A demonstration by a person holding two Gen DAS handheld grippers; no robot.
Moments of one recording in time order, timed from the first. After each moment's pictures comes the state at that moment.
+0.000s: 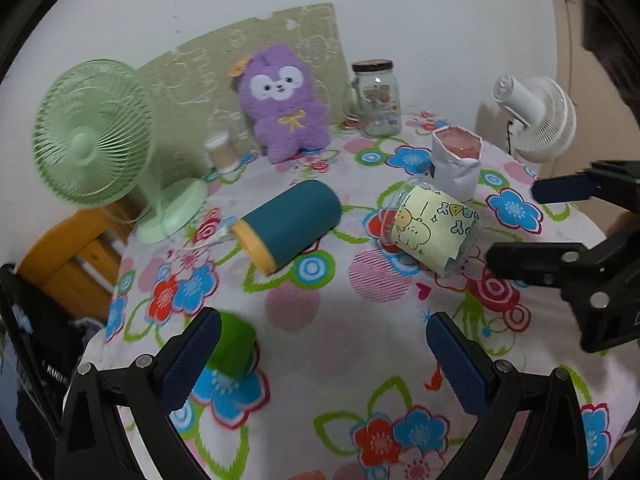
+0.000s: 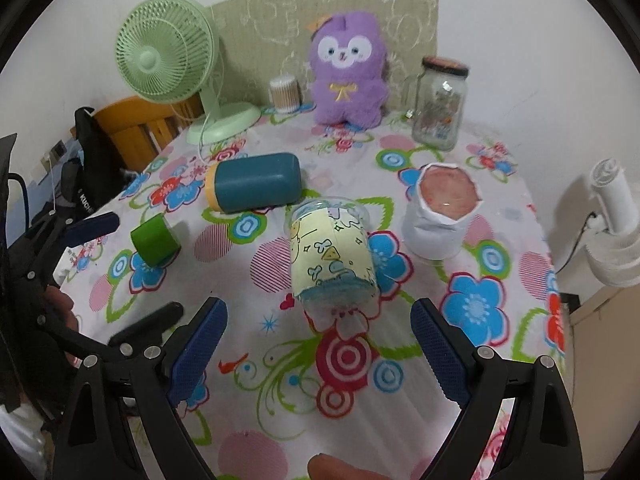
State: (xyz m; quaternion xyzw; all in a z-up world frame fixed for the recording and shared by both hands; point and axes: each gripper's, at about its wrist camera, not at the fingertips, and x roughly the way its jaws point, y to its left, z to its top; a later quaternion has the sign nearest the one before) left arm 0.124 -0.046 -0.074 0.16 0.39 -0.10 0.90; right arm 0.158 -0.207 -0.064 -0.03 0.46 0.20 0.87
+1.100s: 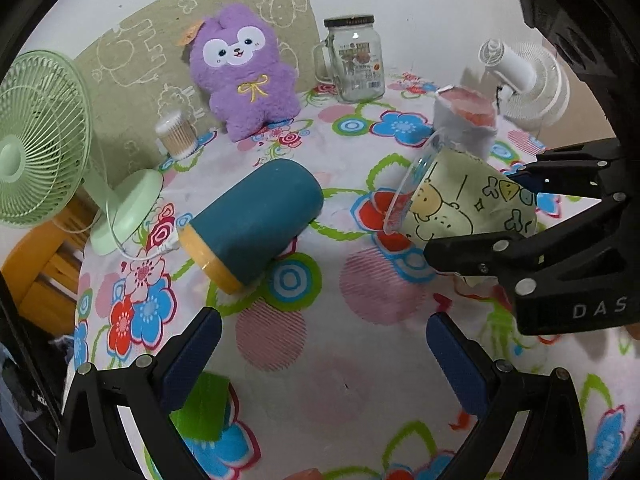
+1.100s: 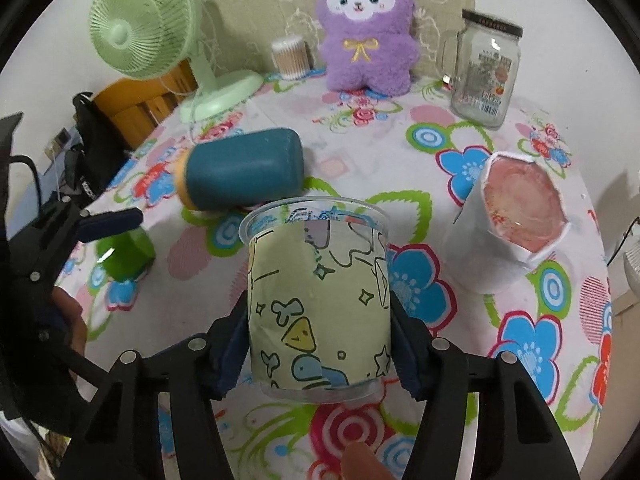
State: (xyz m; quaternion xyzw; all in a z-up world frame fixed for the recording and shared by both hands) left arm 0.173 -0.053 -0.103 0.17 0.44 -0.14 0.87; right arm 0.218 -0.186 -0.103 -0.02 0.50 0.24 0.83
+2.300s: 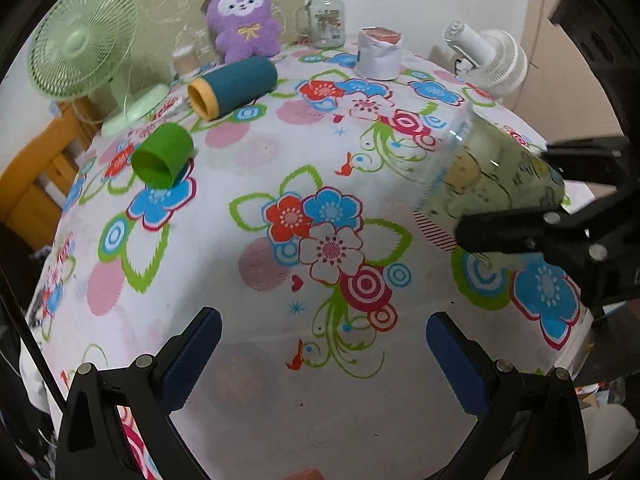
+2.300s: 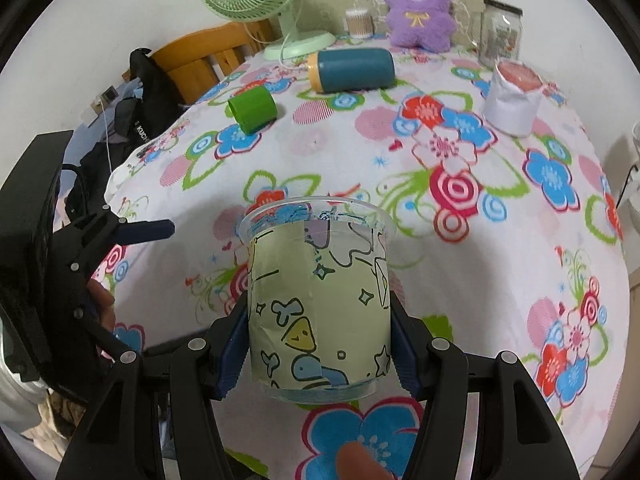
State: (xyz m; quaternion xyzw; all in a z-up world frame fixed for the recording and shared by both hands) left arm -0.006 -0.028 -0.130 0.11 0.48 -0.15 0.86; right arm 0.031 -0.186 -0.095 -0.03 0.52 0.28 0.81
